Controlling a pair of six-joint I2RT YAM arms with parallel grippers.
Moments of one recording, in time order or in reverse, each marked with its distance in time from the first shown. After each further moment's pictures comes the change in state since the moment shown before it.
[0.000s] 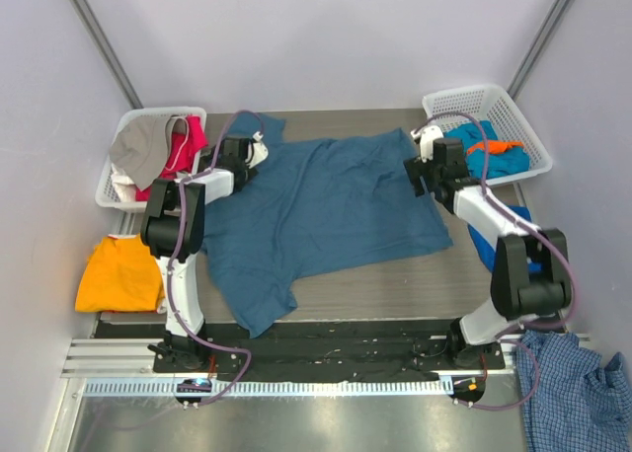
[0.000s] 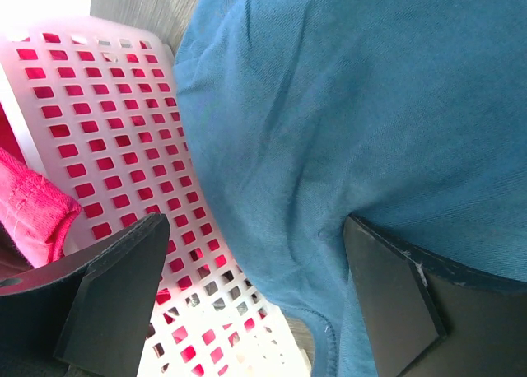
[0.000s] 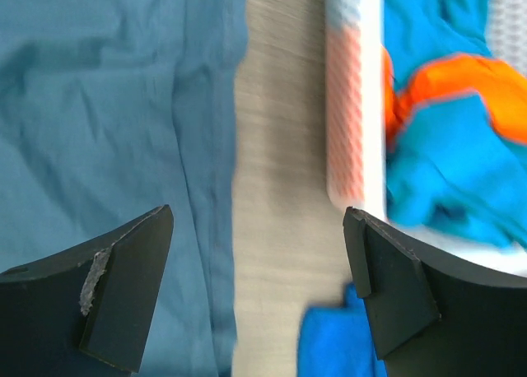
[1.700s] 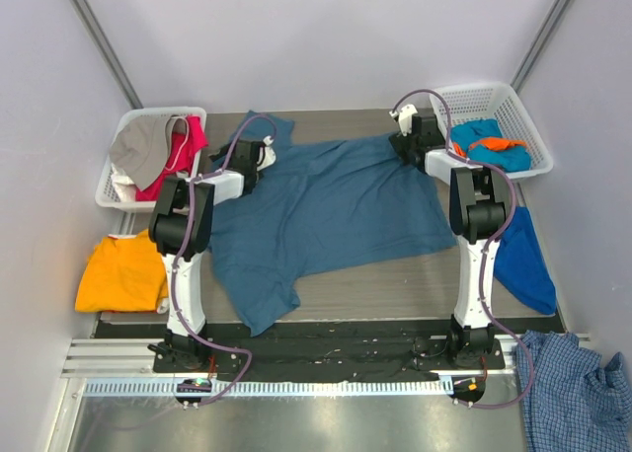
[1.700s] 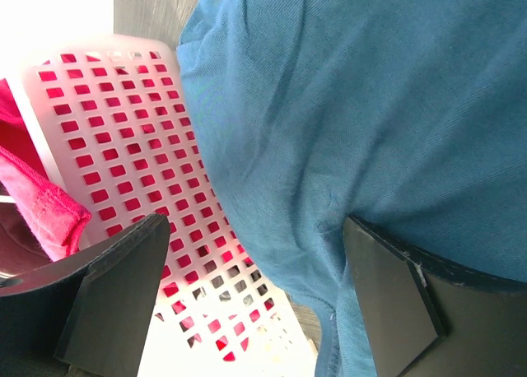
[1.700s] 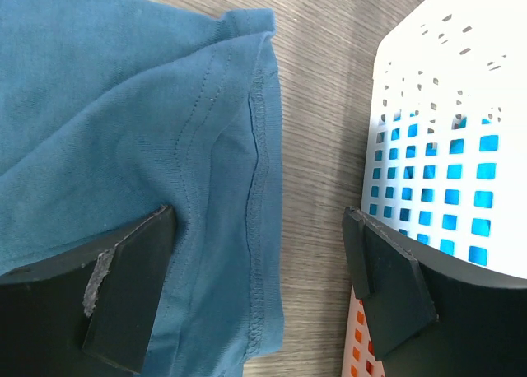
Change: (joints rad) left arm -0.059 0.035 0.015 0.019 -0.111 0.062; right arm -0.030 0.746 0.616 0.164 0.019 -0.156
